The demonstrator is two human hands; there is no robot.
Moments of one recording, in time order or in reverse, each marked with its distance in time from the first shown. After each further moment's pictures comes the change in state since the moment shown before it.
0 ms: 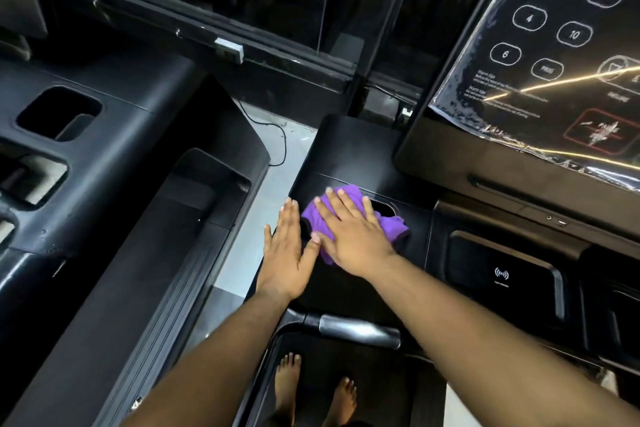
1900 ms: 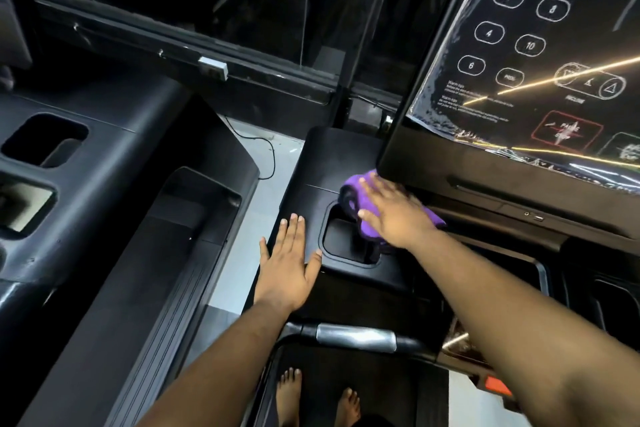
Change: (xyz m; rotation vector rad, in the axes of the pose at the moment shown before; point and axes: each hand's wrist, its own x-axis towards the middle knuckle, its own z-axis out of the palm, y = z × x) left_hand 0.004 0.011 -0.001 0.360 -0.179 -0.004; right_hand 0.006 0.102 -0.032 -0.057 -0.028 0.193
